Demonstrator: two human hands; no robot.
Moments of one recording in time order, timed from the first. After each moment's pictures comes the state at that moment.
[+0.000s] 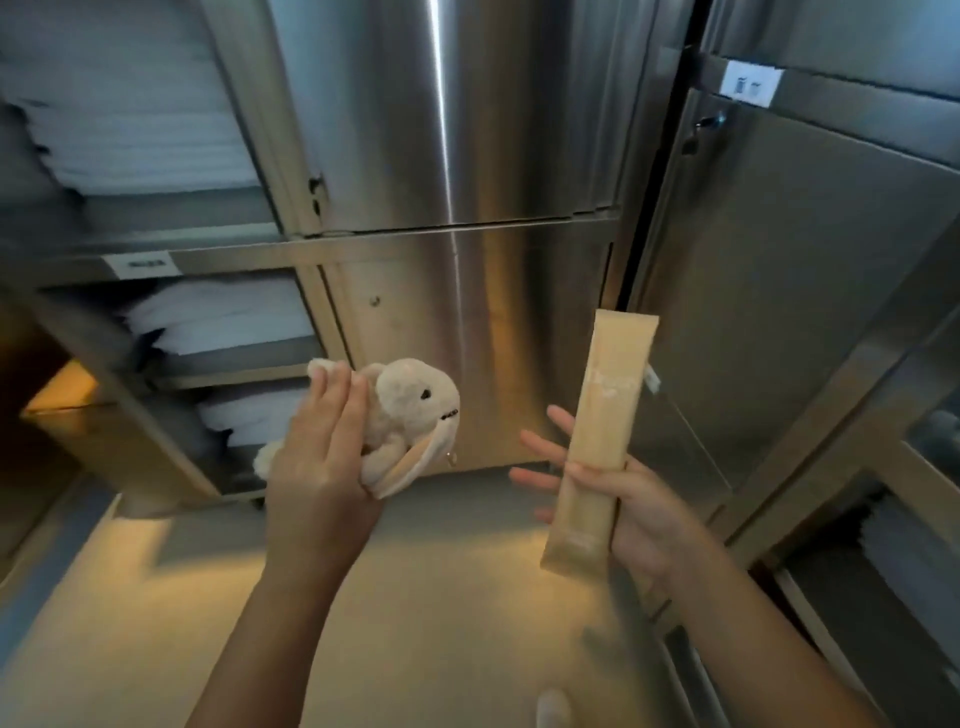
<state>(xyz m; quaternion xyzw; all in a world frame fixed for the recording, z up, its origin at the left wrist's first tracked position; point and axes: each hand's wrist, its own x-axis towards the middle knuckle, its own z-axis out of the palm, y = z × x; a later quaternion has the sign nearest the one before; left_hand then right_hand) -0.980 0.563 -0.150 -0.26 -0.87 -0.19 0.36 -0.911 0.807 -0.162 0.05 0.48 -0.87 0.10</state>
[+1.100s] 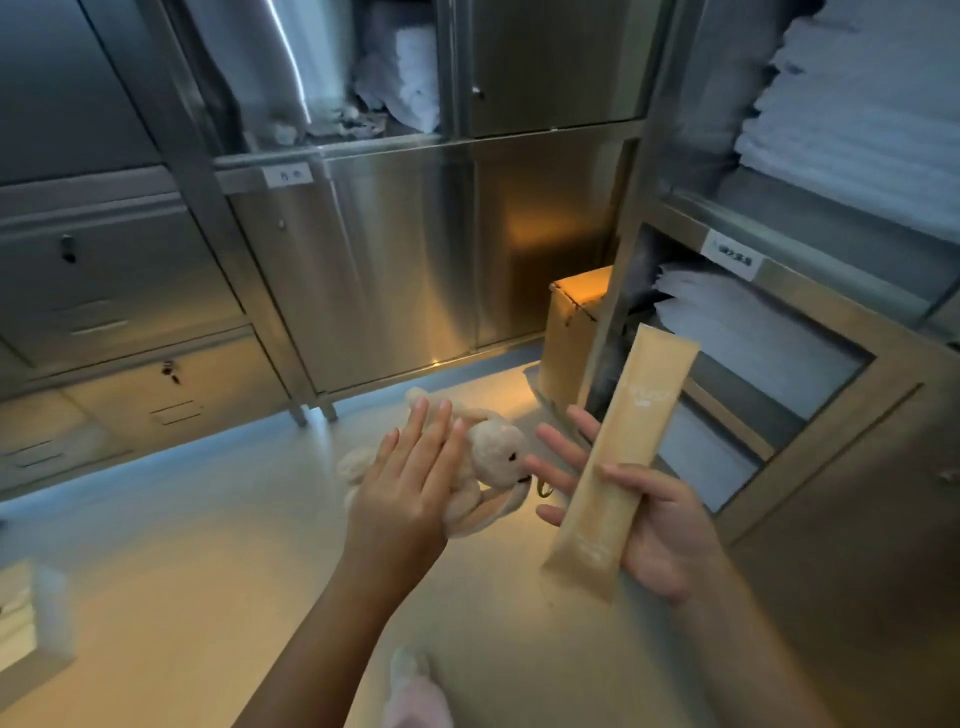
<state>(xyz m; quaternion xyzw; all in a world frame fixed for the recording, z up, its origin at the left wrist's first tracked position) -0.943 0.372 -0.193 0.22 -0.92 0.06 0.33 -1.114 0.507 -0.160 -0.14 0.28 -0.70 0.64</state>
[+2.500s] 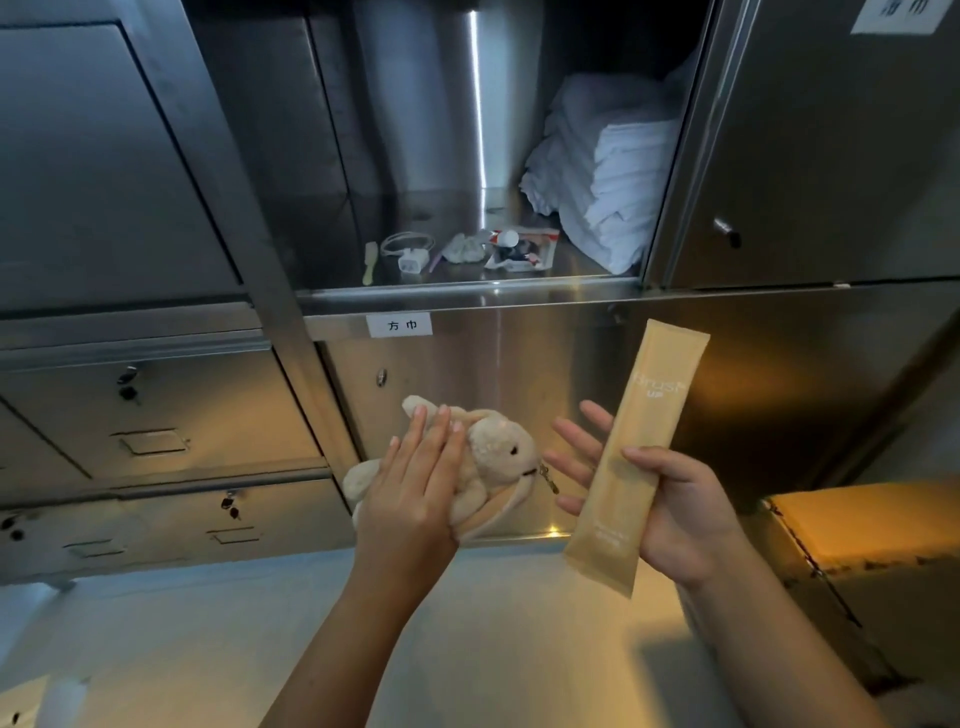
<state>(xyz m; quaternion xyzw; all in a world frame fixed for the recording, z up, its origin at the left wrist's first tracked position) -1.116 -0.153 -0.166 0.39 -0.84 0.12 0.35 -1.333 -0.096 -0.139 -0.18 0.27 -0.60 0.73</state>
